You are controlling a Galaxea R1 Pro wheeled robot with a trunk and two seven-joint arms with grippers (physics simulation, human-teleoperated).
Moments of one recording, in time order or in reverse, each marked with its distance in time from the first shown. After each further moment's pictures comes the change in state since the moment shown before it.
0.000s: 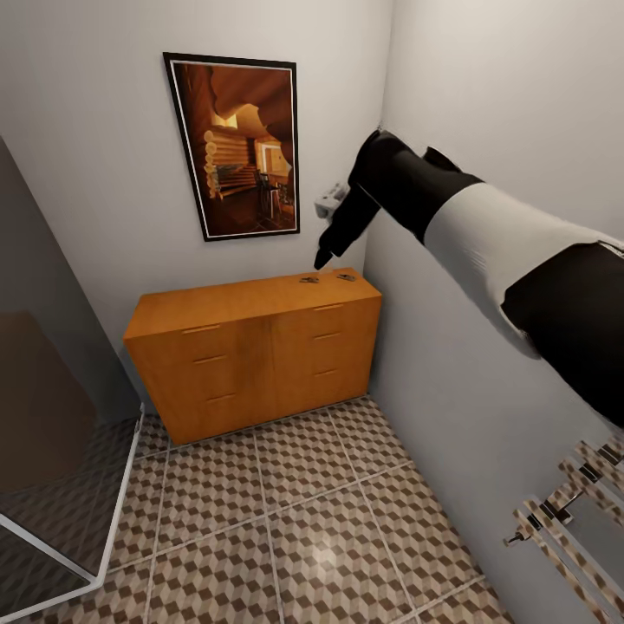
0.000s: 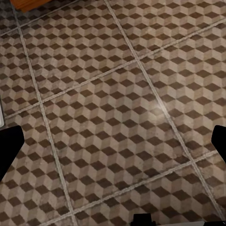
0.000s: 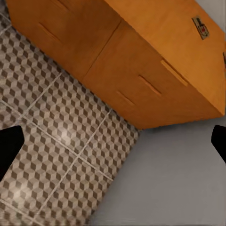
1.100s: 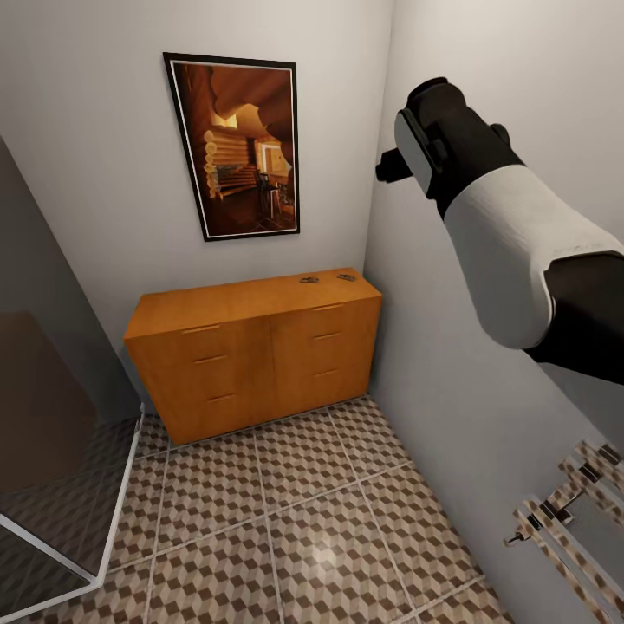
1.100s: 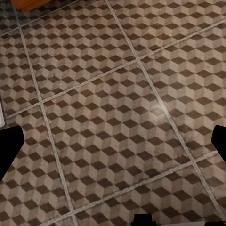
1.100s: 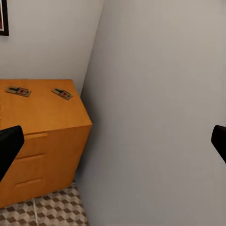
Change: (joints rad) left arm 0.000 0.001 0.000 0.000 0.001 0.000 0.000; right arm 0.006 0.000 -0.735 -0.116 -0.026 0.092 -1.186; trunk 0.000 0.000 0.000
